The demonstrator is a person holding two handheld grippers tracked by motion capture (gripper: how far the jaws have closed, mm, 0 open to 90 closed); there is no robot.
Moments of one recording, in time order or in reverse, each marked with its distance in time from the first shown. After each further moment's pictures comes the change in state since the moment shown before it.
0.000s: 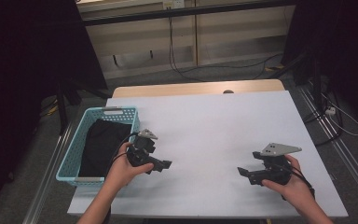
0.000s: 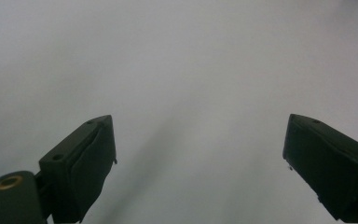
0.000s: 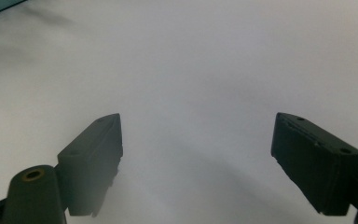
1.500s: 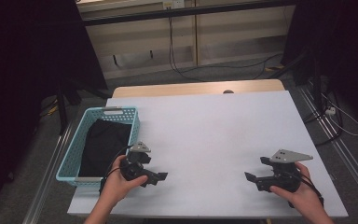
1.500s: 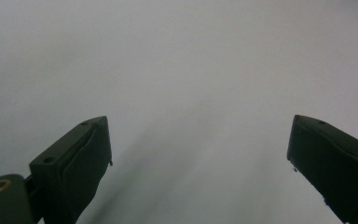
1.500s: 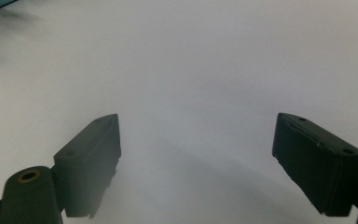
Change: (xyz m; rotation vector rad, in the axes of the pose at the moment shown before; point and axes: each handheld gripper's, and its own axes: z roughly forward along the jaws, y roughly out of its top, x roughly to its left) left arm -0.005 -0.041 -0.003 -0.058 -0.019 -0.033; right arm -0.004 -0.021 -0.015 -0.019 -0.019 0.035
